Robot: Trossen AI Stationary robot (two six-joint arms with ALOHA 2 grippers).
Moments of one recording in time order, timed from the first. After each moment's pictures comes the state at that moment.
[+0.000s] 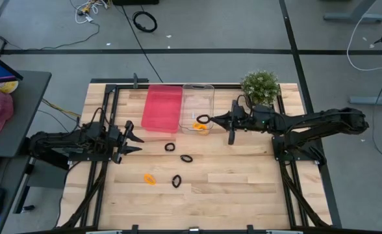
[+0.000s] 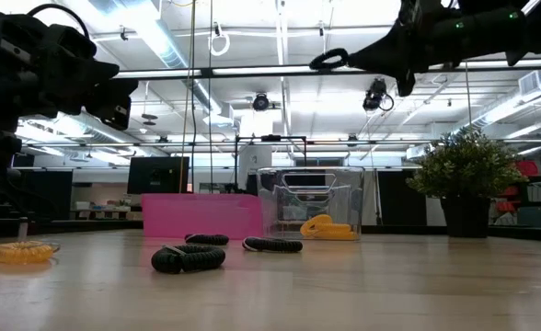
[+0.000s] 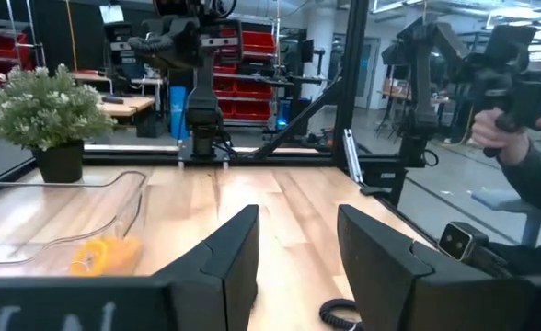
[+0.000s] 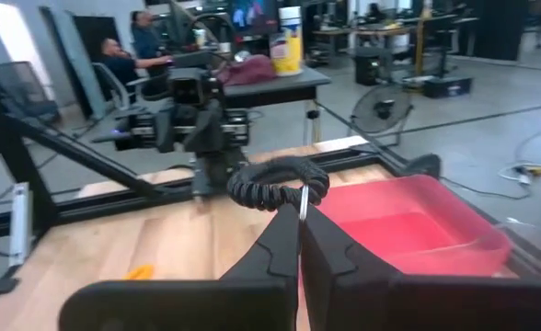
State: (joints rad) left arm 0.02 0.01 0.01 0.07 0.20 -0.10; right arm -0.08 1.09 0.56 0.46 0.06 0.12
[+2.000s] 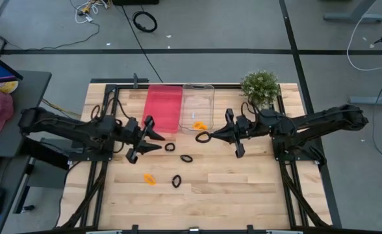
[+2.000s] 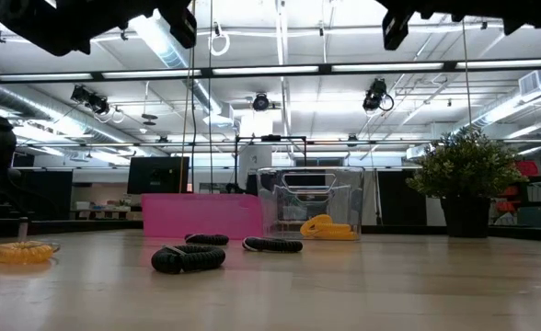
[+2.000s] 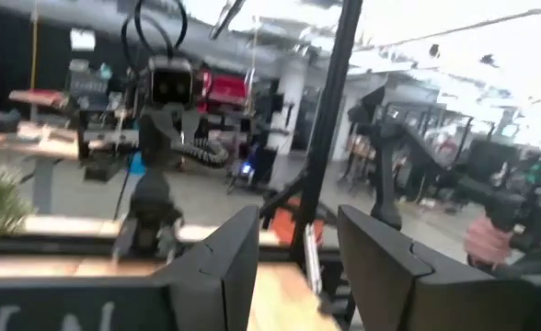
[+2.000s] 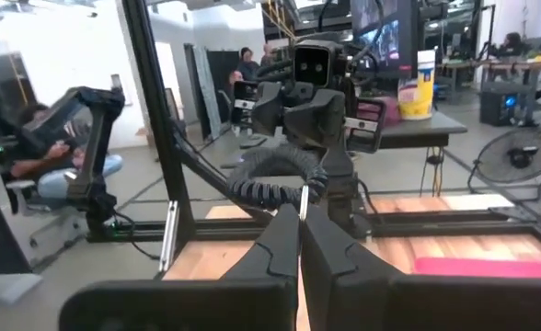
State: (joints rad) left arm -0.12 0.92 0.48 0.68 0.13 -0.24; right arm 0.06 1.09 0.66 0.49 -0.12 0.12
